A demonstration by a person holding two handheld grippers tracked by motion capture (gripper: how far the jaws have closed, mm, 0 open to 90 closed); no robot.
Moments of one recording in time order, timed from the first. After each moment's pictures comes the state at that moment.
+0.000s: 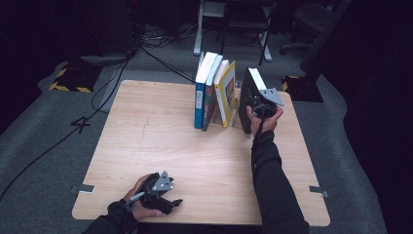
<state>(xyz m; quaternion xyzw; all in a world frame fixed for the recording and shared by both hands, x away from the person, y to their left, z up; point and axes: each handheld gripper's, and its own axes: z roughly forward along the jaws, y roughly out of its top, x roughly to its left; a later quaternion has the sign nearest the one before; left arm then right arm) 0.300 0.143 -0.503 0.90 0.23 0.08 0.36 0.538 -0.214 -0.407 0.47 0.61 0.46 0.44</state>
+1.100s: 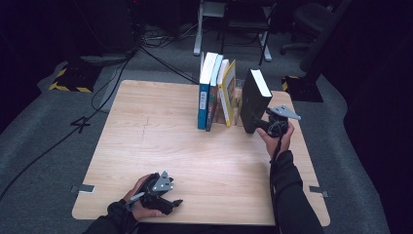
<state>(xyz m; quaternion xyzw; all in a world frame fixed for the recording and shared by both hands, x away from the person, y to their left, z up) 0.300 0.142 -0.503 0.90 0.23 0.08 0.36 0.491 -0.259 -0.435 0.46 0.68 0.46 0.33</state>
